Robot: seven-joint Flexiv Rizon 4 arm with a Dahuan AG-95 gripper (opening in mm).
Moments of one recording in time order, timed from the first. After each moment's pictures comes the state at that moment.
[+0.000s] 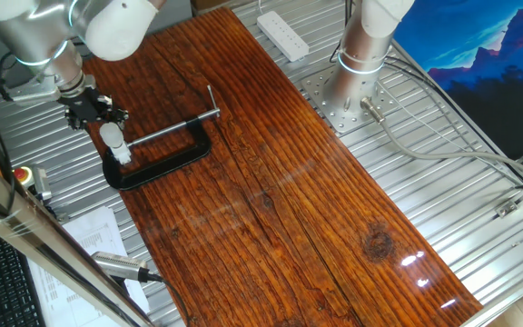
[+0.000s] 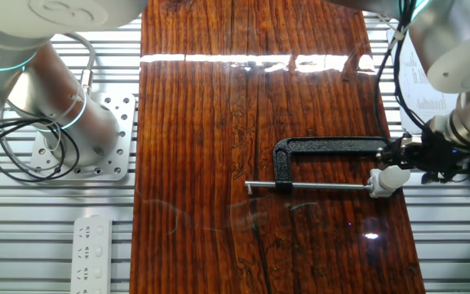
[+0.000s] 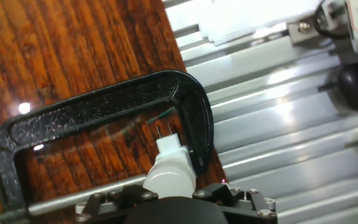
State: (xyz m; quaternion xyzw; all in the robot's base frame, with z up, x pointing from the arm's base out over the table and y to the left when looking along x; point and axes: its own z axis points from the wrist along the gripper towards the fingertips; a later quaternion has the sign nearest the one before) arm 0.687 -0.129 0.114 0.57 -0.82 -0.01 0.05
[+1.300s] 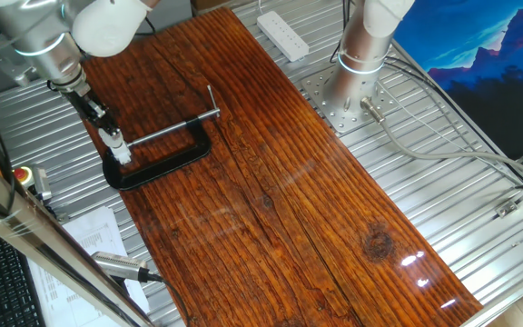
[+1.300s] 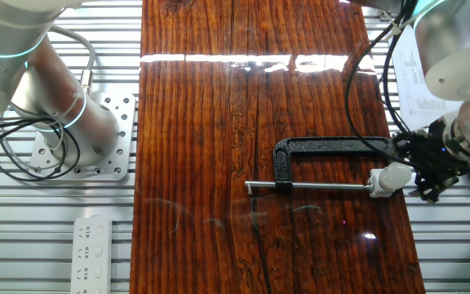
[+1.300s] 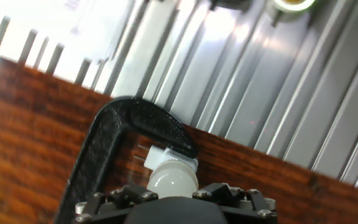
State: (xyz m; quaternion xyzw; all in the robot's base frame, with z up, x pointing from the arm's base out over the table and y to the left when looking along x) arm 0.688 -0.127 0.112 0.16 -0.99 -0.03 0.04
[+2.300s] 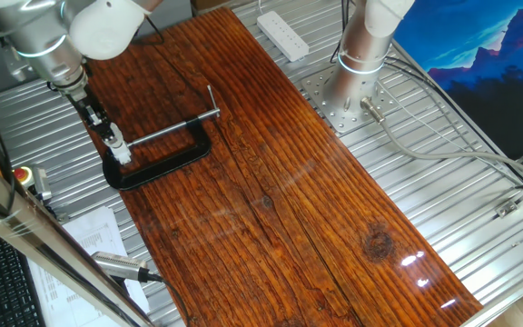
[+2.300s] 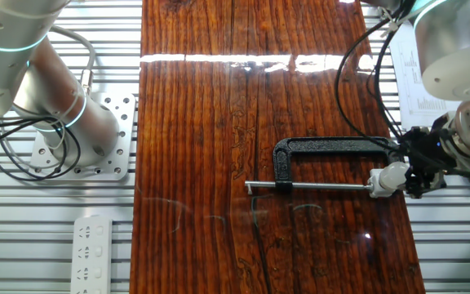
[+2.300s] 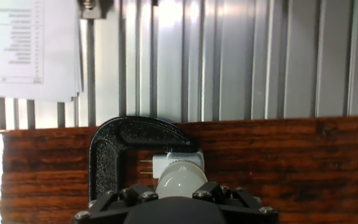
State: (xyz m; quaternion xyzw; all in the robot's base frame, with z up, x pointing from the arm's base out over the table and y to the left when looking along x) arm 0.683 -0.122 0.108 0.00 -1.00 -0.03 0.05
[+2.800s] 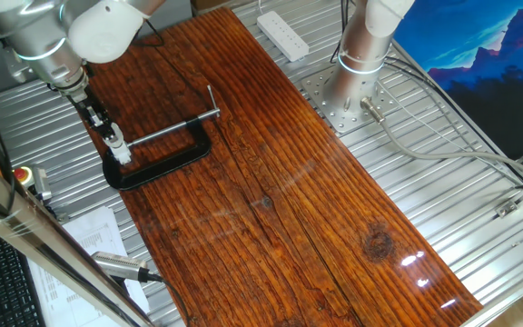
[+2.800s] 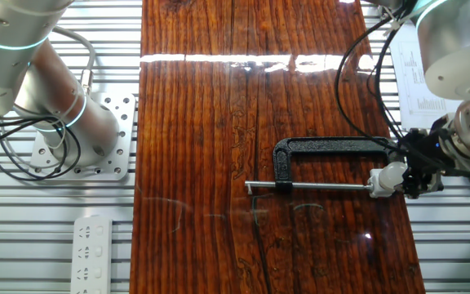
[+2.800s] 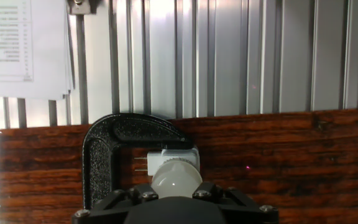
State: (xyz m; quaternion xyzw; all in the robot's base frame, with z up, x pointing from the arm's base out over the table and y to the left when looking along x) arm 0.679 -0.126 0.104 0.01 -1.00 -0.03 0.05
